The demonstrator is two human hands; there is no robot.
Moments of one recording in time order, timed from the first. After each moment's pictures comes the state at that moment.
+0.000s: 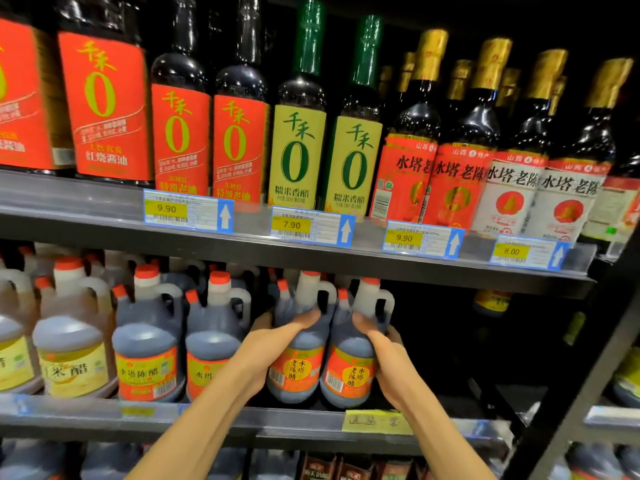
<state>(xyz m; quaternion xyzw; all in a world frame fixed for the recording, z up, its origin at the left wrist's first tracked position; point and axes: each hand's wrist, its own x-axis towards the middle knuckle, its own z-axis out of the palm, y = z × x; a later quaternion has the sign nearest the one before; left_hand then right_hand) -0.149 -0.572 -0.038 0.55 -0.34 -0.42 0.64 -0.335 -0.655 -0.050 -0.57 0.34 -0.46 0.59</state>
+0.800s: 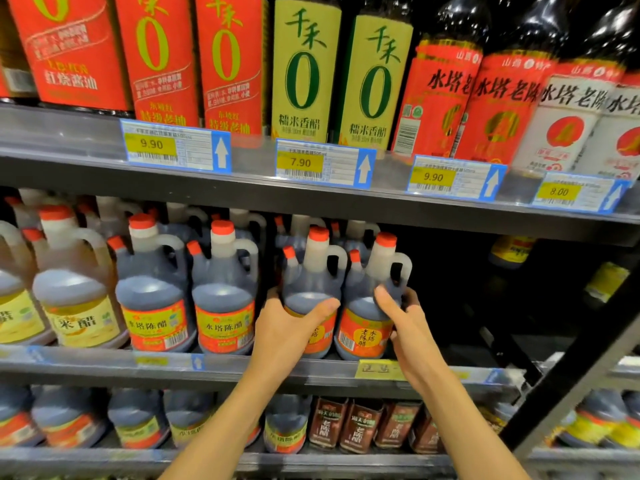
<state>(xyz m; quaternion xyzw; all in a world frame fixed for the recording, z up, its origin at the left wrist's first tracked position) -0.176 -0.550 -0.084 0.66 -0.37 -0.24 0.61 -0.349 -0.645 -0.084 -0.57 0.33 -0.47 0.59</state>
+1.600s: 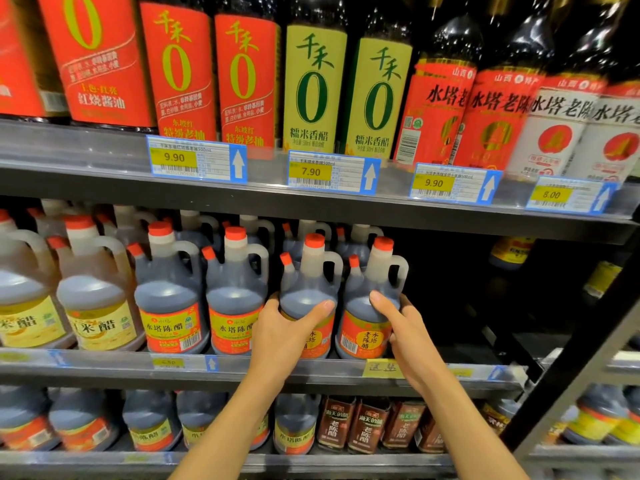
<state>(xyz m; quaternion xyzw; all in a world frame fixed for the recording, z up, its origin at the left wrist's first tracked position) -0.166 -0.533 -0.081 0.66 -0.35 -0.23 0.63 -0.347 -0.632 -0.087 -0.60 0.32 -0.45 0.58</state>
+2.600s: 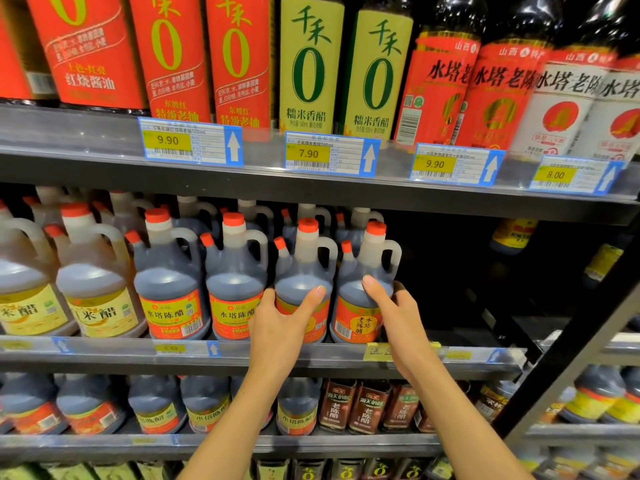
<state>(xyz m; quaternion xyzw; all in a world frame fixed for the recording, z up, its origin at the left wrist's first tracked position) -0.172 -0.522 -0.088 0.66 -0.35 -0.20 0.64 -0.332 -0.625 -0.094 -0.59 0.39 -0.49 0.51</state>
